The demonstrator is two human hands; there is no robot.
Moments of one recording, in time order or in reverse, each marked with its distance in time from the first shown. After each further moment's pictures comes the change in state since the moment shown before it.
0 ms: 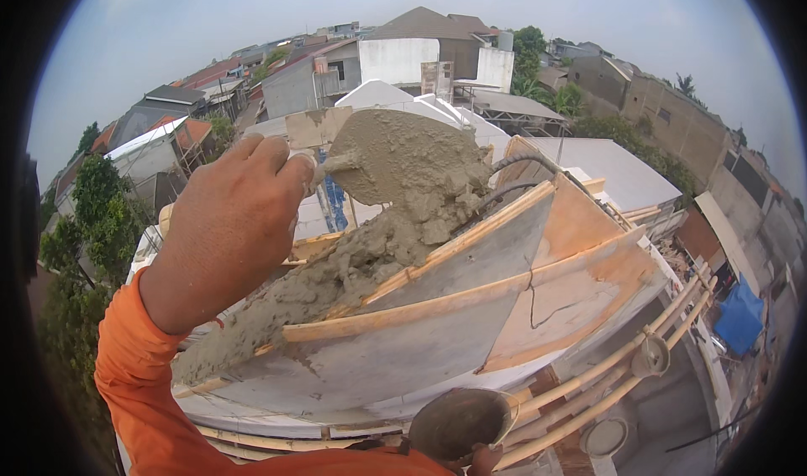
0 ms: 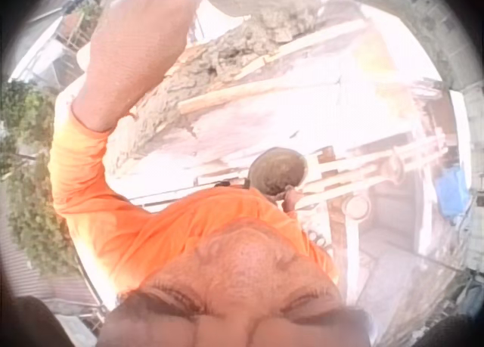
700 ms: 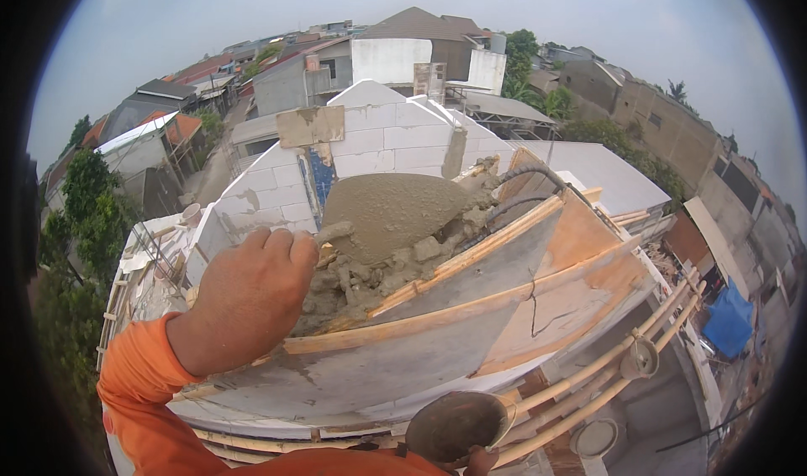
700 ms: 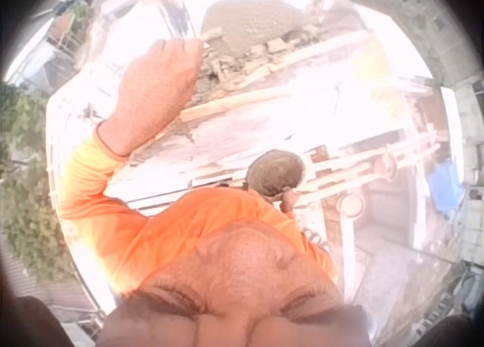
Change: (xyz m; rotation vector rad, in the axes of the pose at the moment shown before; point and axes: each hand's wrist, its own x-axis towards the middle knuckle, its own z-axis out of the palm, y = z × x) left_hand -0.040 0.018 0.032 -0.167 -0.222 -0.043; right_hand 0.114 0.105 0.034 0.561 0.049 -0.303
